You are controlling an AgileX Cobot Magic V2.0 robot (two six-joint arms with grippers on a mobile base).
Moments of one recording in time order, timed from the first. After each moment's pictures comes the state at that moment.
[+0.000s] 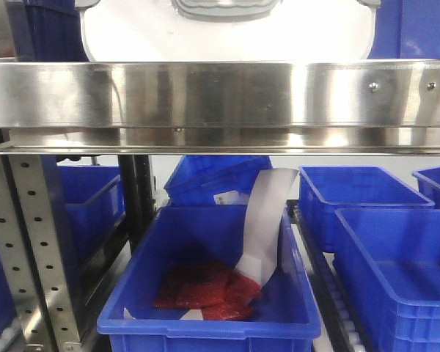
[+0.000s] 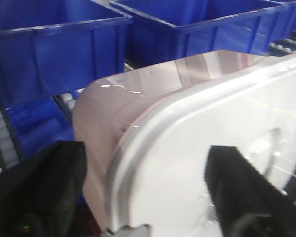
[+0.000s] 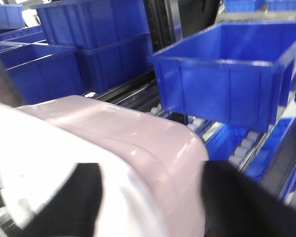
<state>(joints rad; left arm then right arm) -0.08 1.58 -1.69 -1.00 0.78 0.89 -0.20 1.59 -1.72 1.20 0.90 -0.94</state>
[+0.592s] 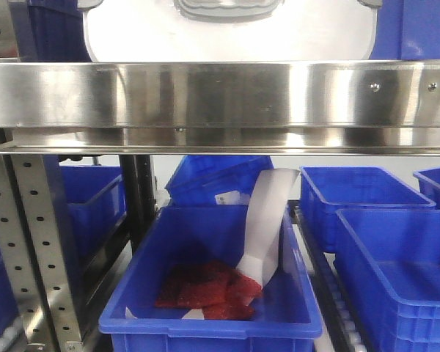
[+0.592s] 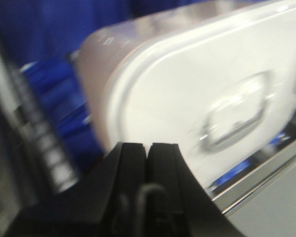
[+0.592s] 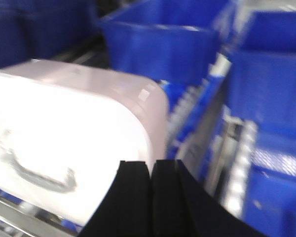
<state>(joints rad) -0.08 1.48 -1.70 -0.69 0.92 0.66 -0.20 1.32 -1.67 0.69 0.94 -0.50</state>
